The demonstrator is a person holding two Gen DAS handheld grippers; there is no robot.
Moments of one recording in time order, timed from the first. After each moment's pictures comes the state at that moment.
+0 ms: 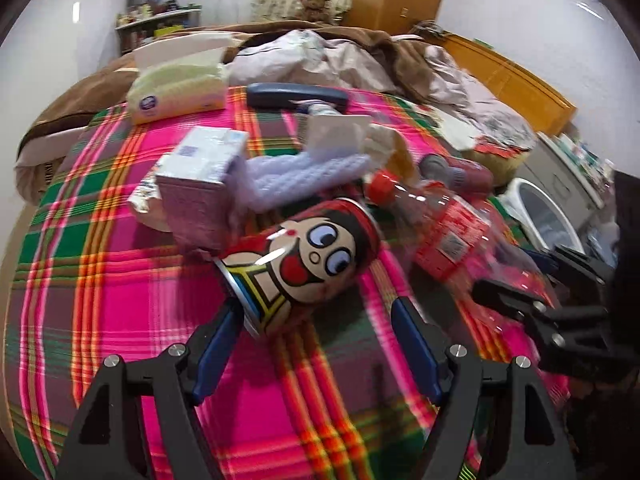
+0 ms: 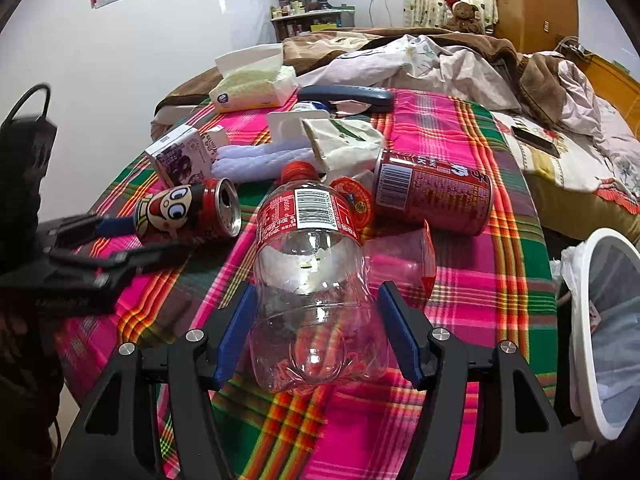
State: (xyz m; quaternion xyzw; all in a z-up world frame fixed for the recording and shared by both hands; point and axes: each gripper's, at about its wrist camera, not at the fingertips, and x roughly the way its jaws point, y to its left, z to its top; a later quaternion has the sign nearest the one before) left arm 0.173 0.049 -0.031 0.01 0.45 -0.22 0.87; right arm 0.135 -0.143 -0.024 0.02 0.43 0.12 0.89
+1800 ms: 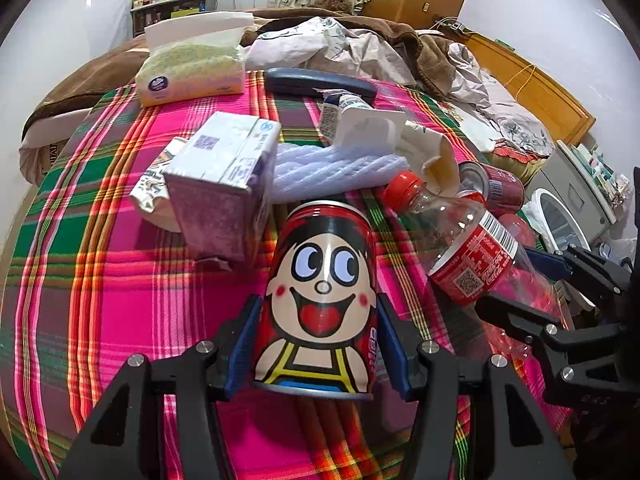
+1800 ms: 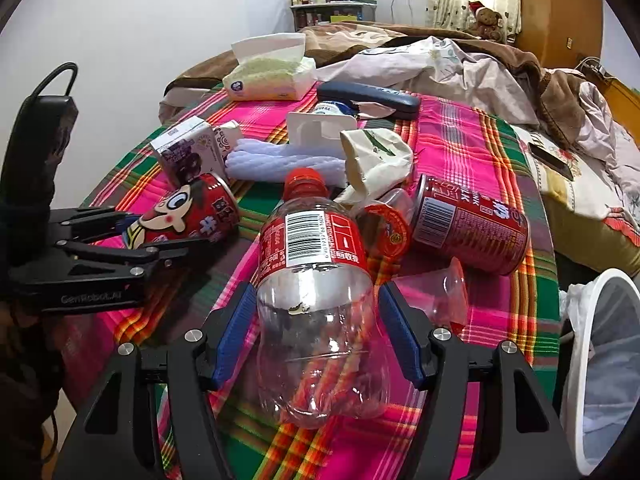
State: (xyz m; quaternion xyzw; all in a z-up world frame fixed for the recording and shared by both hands) left arm 0.199 0.056 -0.044 -0.01 0.47 -0.18 0.86; right arm 0.156 -0.123 -0.024 -0.02 0.45 0.14 0.88
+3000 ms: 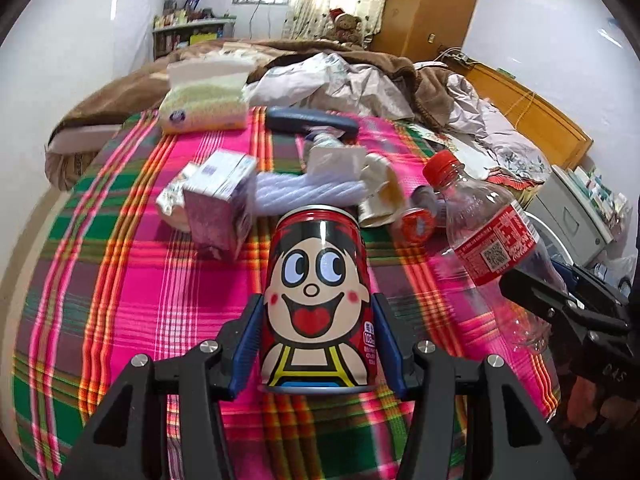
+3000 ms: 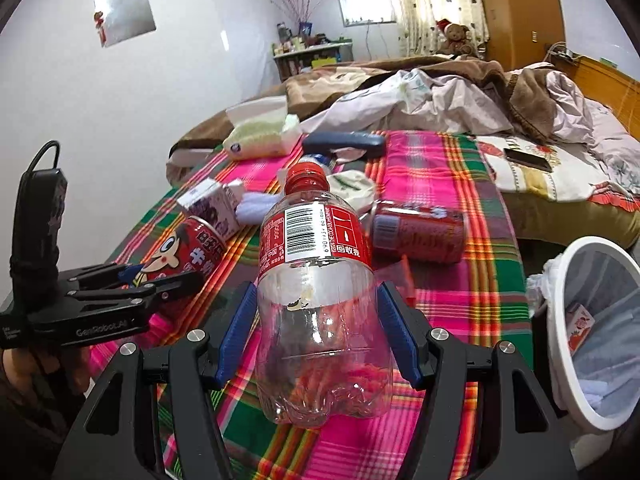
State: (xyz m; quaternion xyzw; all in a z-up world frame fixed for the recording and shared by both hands) left arm 0.147 0.039 -0.005 -0.02 0.42 -0.16 0.89; right arm 0.113 -0.162 0.009 0.06 0.36 0.12 0.92
